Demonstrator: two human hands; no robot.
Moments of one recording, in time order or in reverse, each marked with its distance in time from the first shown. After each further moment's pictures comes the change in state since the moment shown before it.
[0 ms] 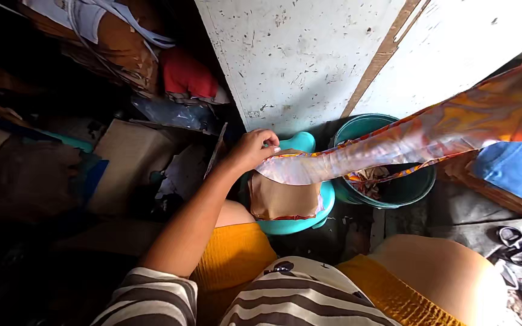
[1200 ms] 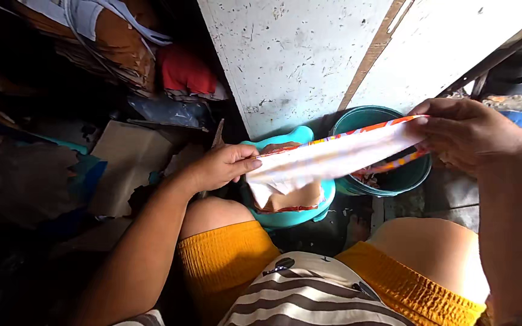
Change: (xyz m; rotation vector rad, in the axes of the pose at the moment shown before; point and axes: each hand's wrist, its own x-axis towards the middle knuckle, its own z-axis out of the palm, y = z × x) left_hand -0.088 0.020 -0.058 -0.190 -0.209 0.094; right_hand -0.068 -0.020 0.099 0.316 -0.385 0.045
